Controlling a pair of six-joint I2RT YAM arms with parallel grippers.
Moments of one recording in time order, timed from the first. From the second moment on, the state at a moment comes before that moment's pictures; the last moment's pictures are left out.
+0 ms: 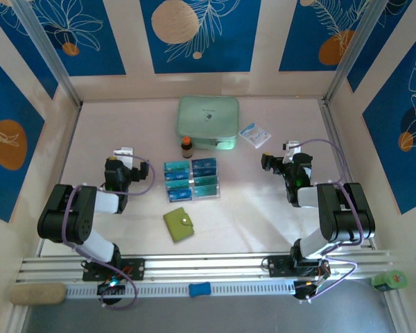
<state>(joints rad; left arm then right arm) -0.08 1.57 0.37 0.82 -0.07 0.07 0.01 1.53 0.40 0.73 -0.11 0.09</state>
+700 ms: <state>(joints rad) -0.08 1.31 0.44 0.54 -0.17 0.00 -0.05 1.26 0.74 0.10 0.00 0.33</state>
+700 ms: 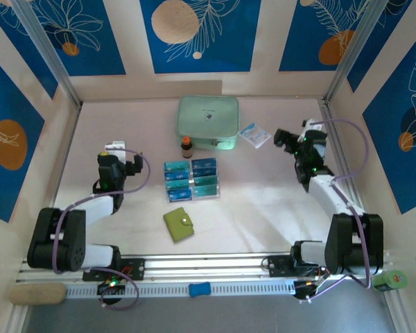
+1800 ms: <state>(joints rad) 0.06 1.35 1.29 -0.58 0.00 -0.47 1.20 1.90 1.48 -0.42 0.03 0.64</state>
